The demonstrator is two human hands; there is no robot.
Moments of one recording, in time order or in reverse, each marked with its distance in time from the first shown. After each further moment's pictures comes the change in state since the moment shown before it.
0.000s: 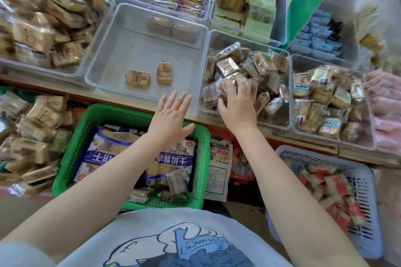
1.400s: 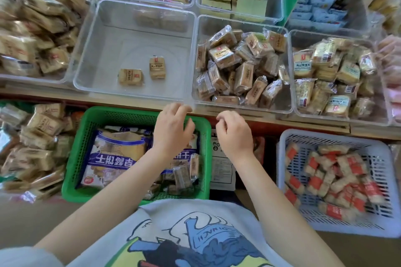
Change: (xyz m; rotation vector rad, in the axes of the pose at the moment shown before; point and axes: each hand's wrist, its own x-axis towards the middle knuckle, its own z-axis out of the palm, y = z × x) left_hand -0.021 0.032 0.015 -0.338 0.359 0.010; right_hand -0.087 -0.002 0.016 0.352 0.079 0.148
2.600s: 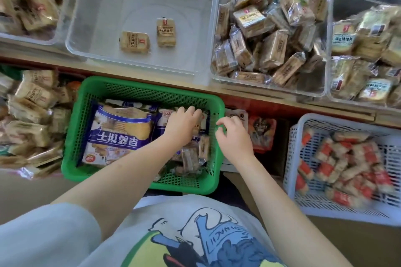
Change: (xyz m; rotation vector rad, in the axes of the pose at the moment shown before) left_hand -0.026 -0.056 0.075 0.413 -0.641 0.012; right_hand -0.041 0.009 0.056 -0.007 -0.464 0.300
